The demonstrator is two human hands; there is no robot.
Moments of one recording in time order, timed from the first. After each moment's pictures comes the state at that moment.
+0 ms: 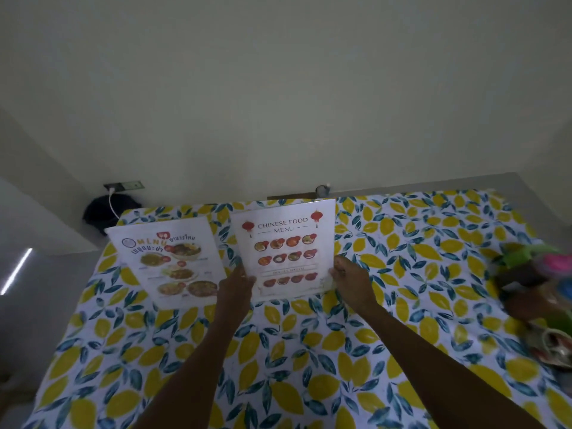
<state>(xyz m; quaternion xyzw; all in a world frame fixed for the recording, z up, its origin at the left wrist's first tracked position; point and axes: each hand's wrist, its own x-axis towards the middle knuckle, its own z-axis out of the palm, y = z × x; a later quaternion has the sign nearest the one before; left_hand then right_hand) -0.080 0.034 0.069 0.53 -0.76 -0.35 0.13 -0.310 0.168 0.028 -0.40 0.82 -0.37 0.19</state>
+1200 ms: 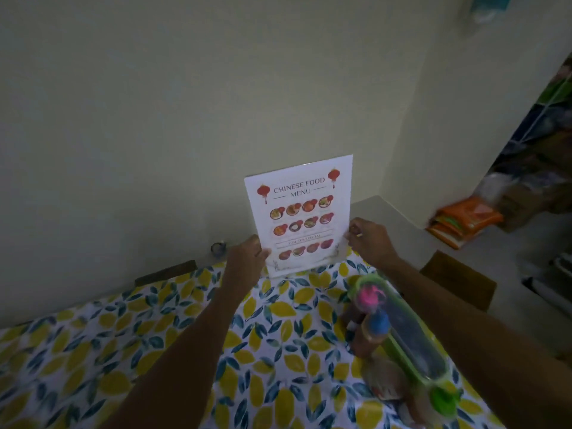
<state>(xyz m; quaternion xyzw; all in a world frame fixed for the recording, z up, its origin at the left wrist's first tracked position) -0.510 0.145 0.176 0.25 -0.88 -0.35 0.19 -0.717 0.365 0.179 -0.29 0.90 -0.33 0.00</state>
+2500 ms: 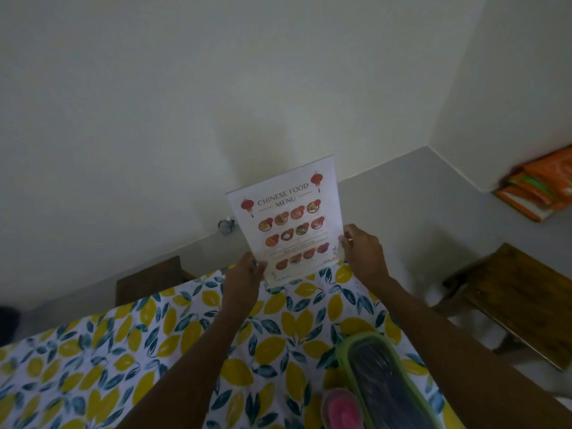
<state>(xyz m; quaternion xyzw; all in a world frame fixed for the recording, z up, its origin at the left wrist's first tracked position) -0.742 0.144 0.025 0.39 -0.84 -0.35 0.11 -0.947 0.317 -0.004 -0.29 0.89 -0.36 0.06</state>
